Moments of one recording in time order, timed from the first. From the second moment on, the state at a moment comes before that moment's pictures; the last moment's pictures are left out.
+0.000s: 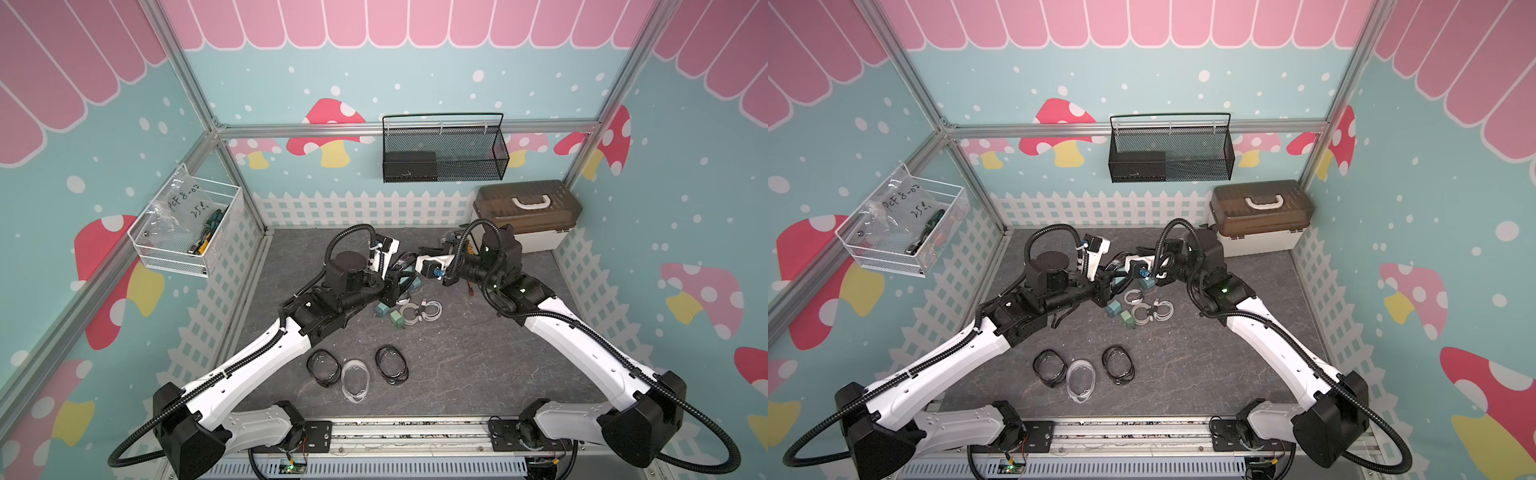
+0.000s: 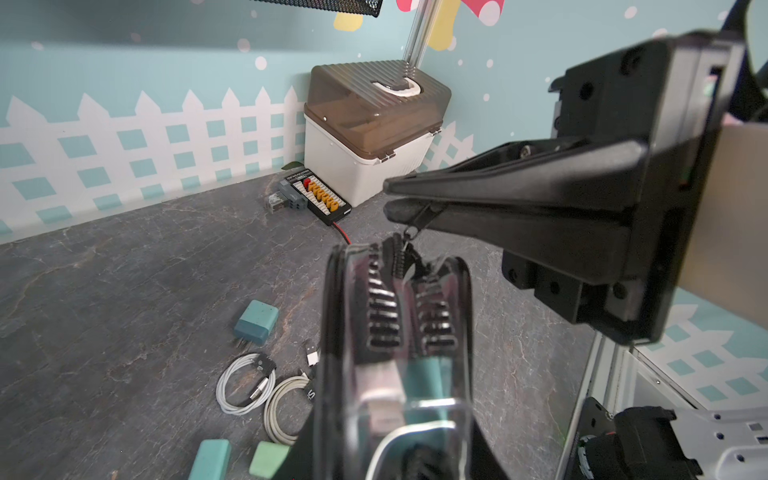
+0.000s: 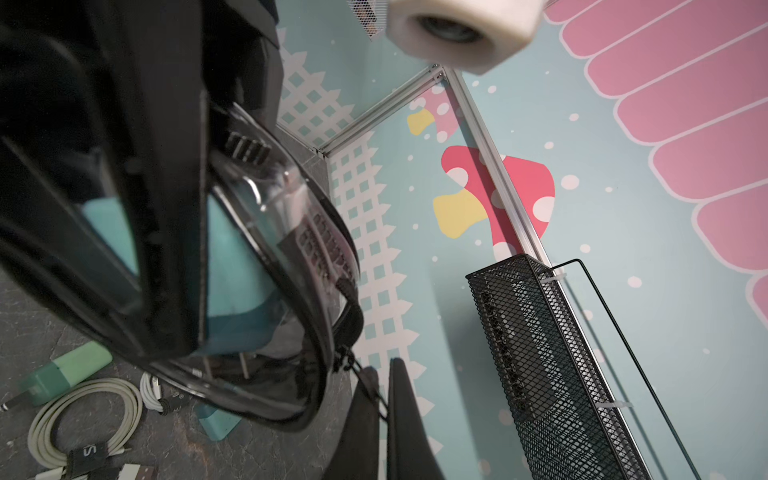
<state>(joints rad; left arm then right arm) -0.71 1.22 1.13 -0.23 0.15 -0.26 0.56 1.31 1.24 -0.11 -0.36 -1.05</state>
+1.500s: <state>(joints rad) -0.07 1.73 0.92 0.00 0.31 -0.78 0.61 1.15 0.67 0.59 0.02 -0.28</state>
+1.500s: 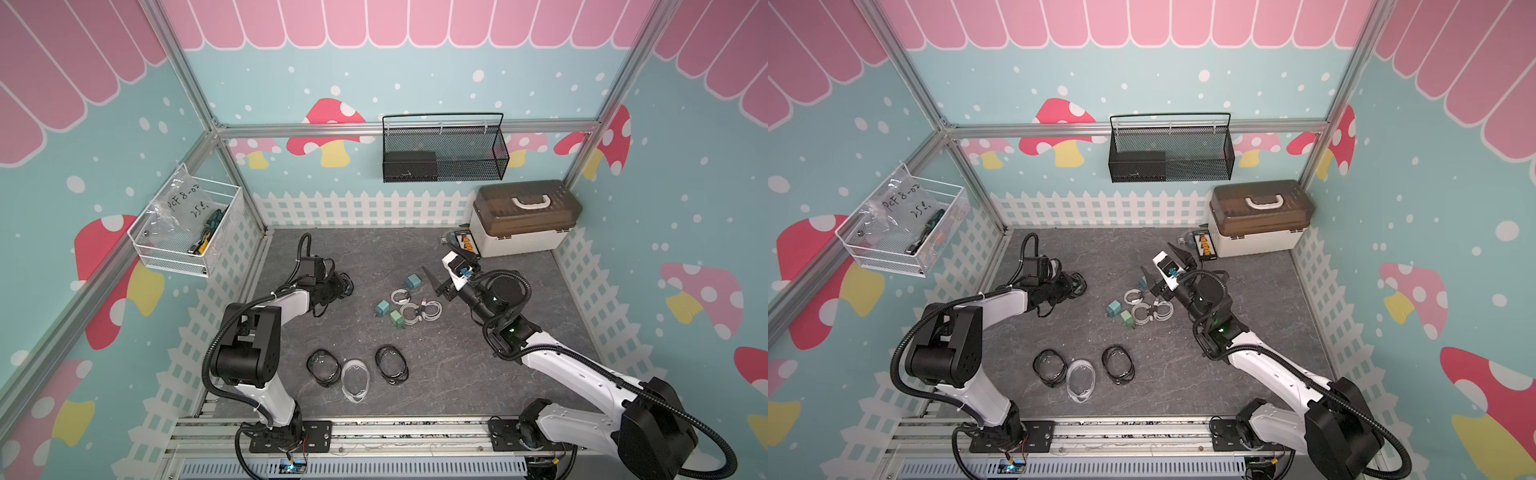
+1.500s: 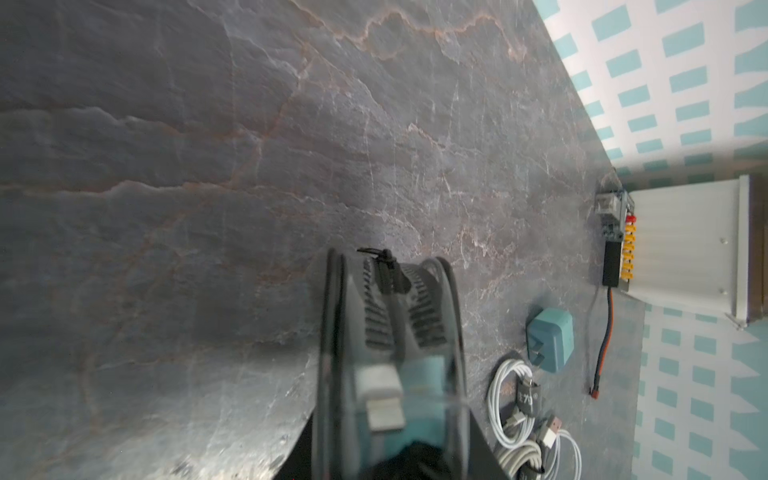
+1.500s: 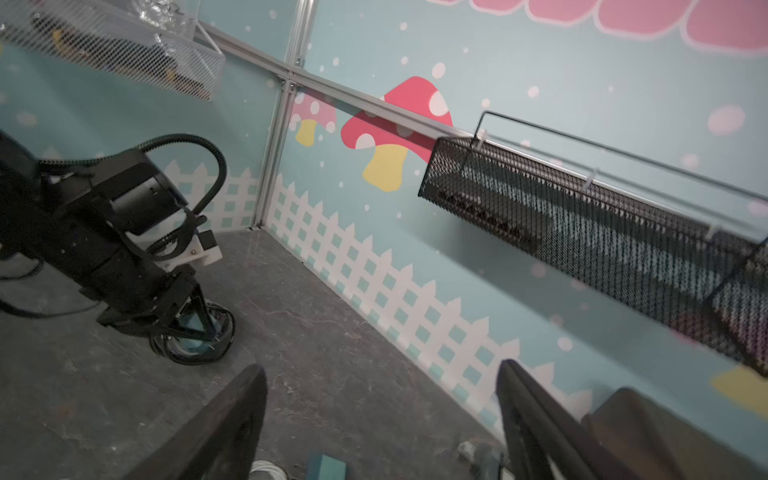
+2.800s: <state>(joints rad) -1.05 1.16 0.85 -0.72 -0.42 -1.24 0.59 1.41 0.86 -0.23 0.23 0.53</state>
